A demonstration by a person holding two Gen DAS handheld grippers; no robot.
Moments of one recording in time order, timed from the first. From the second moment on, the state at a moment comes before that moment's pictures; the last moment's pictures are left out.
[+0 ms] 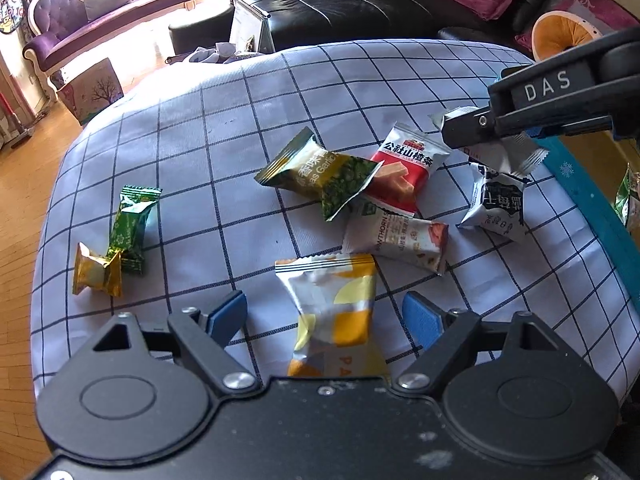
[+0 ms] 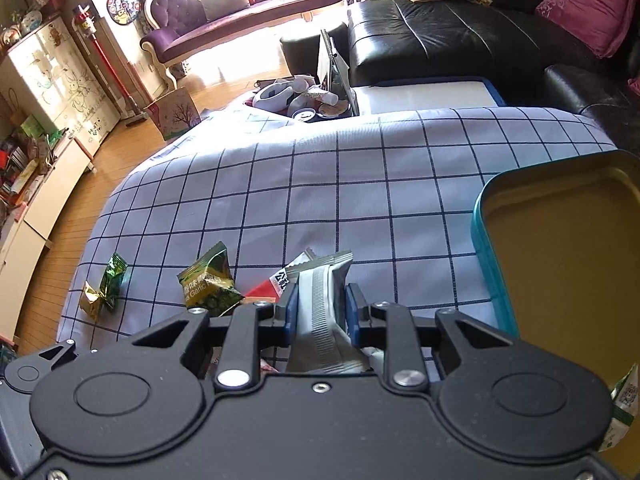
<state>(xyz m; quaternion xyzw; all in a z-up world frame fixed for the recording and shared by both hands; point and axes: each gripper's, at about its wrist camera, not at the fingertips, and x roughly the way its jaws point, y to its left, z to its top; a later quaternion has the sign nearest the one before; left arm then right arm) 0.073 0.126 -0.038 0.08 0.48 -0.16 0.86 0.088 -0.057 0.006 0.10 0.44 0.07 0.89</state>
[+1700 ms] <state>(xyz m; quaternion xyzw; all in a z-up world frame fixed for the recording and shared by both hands) 0.070 0.074 0.023 0.01 0.42 -0.10 0.90 0.057 -0.117 0.044 0.12 0.38 0.01 0.92</state>
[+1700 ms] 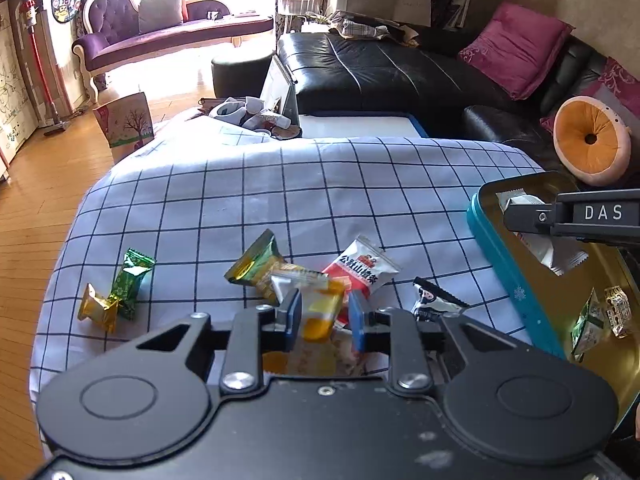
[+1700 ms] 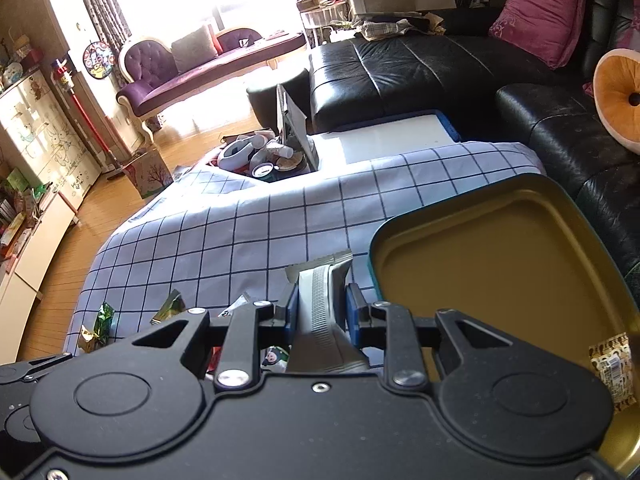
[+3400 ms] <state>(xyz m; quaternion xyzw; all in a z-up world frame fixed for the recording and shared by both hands) 0.057 0.084 -0.038 0.03 0.47 -0.13 0.87 0.065 -0.119 0.041 0.13 0.39 0.00 0.91</state>
